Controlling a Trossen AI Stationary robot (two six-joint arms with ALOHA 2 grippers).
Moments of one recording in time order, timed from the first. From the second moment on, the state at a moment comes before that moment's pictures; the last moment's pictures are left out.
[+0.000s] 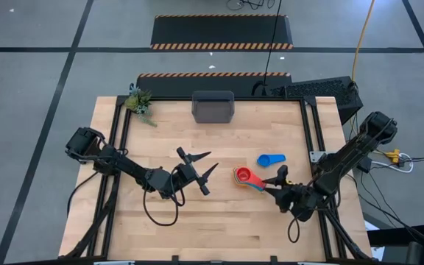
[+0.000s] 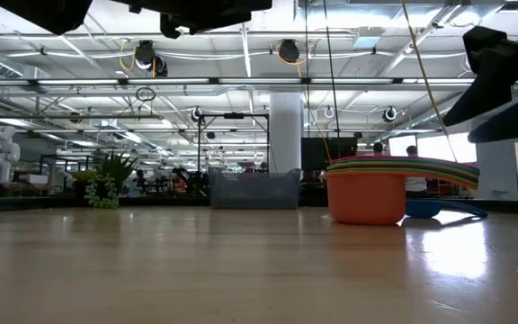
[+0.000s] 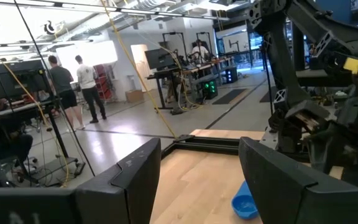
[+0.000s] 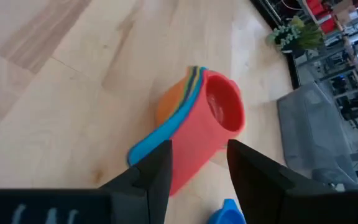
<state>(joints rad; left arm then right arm) -0.39 1.72 0.81 1.15 -0.92 0.36 0.81 1.20 0.47 -0.26 0.89 0.04</state>
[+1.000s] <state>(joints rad) -0.37 1.72 0.81 1.13 -0.91 0.33 0.64 1.21 0.47 -0.38 0.65 0.27</state>
